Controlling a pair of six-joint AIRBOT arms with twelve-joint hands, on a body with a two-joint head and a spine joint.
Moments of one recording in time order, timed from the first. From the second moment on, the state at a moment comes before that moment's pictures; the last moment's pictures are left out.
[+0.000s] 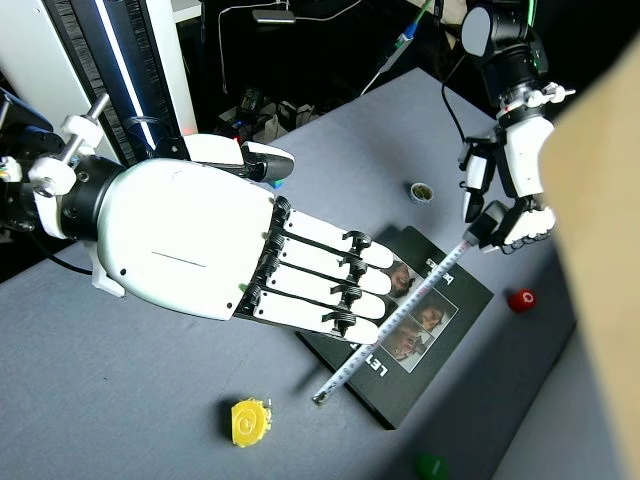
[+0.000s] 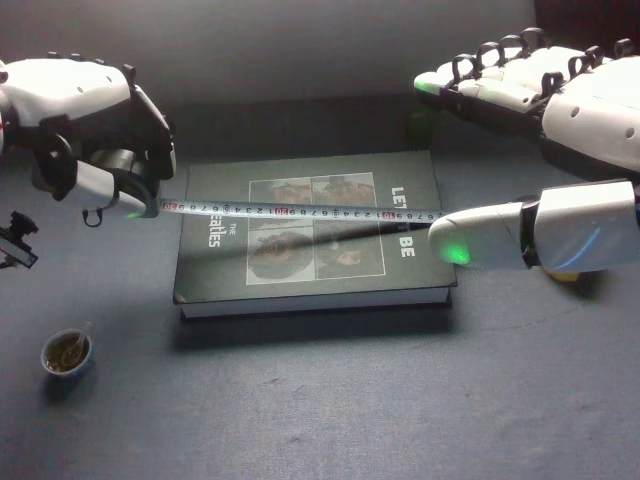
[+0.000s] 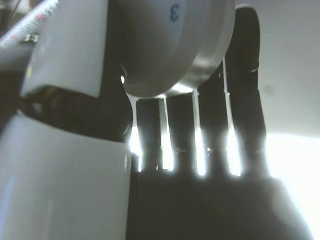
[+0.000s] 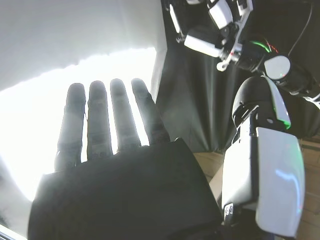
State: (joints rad) left arm 0.52 -0.93 1.23 2.99 0.13 -2.21; right arm -0.30 -0.74 0.70 0.54 0.30 -1.44
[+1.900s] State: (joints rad) left arm 0.49 -0.80 1.03 2.84 -0.04 -2.33; right arm -0.31 -0.74 0.69 0.54 0.29 -1.45
